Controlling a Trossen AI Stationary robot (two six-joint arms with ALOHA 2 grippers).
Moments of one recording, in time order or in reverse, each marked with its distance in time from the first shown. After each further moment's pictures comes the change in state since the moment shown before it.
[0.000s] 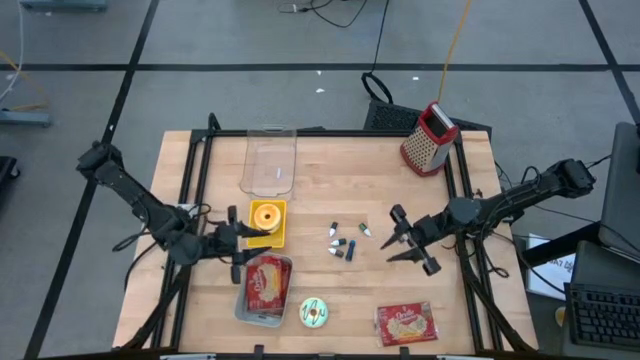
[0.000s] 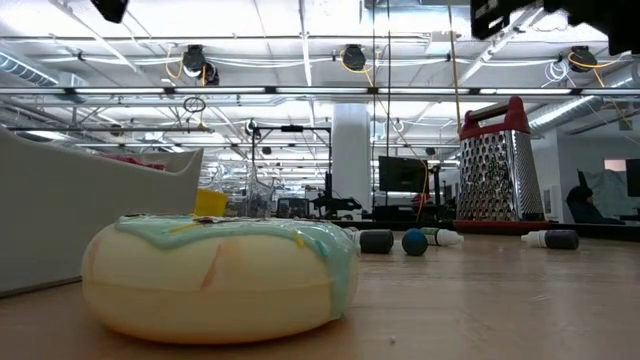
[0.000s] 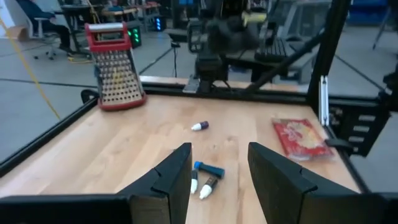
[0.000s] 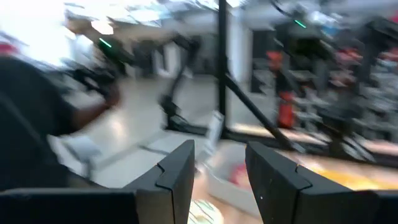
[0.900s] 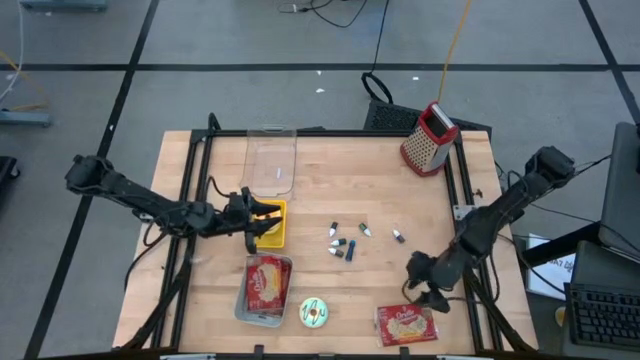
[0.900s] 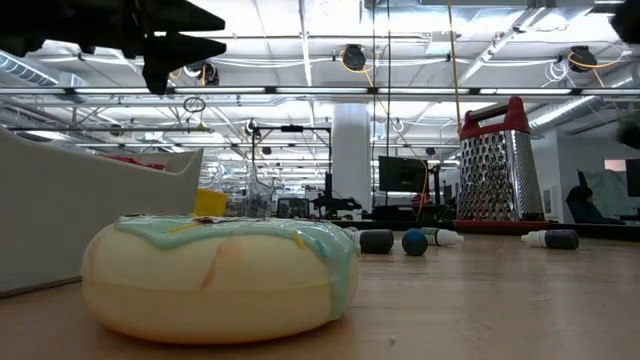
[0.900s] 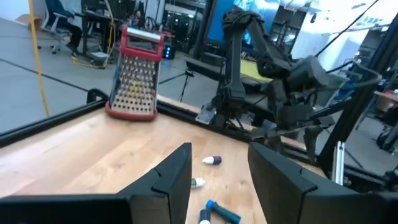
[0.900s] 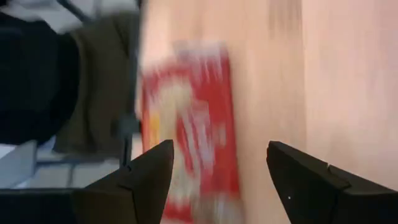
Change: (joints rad) left arm 0.389 0.002 -0.298 0.576 0.324 -0.053; right arm 0.443 0.189 0.116 -0.777 0.153 0.758
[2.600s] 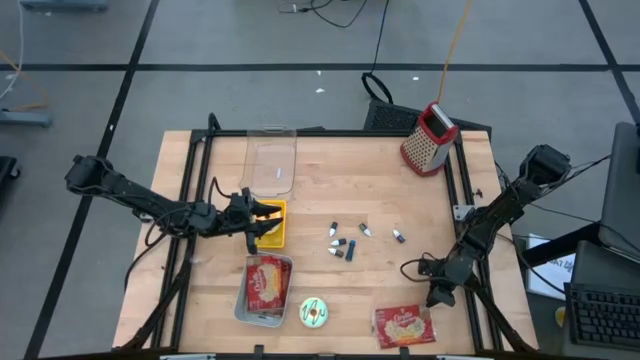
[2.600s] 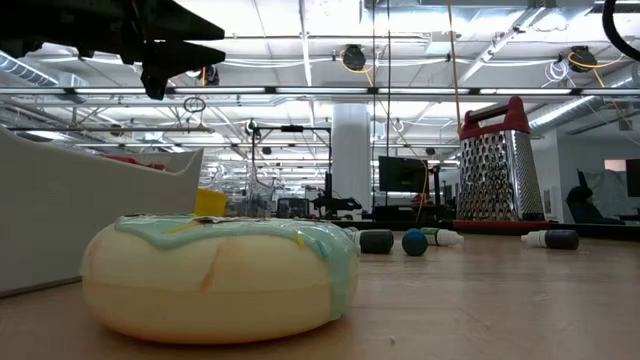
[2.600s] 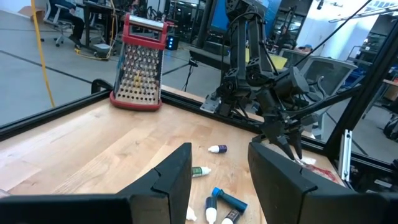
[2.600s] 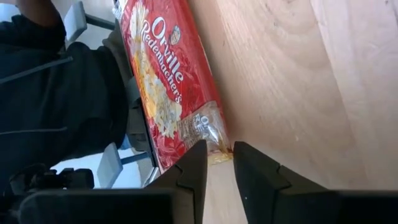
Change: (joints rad) left arm 0.004 0.000 0.001 -0.053 0.001 -0.009; right arm 0.127 0.034 -0.361 0.492 -0.134 0.591
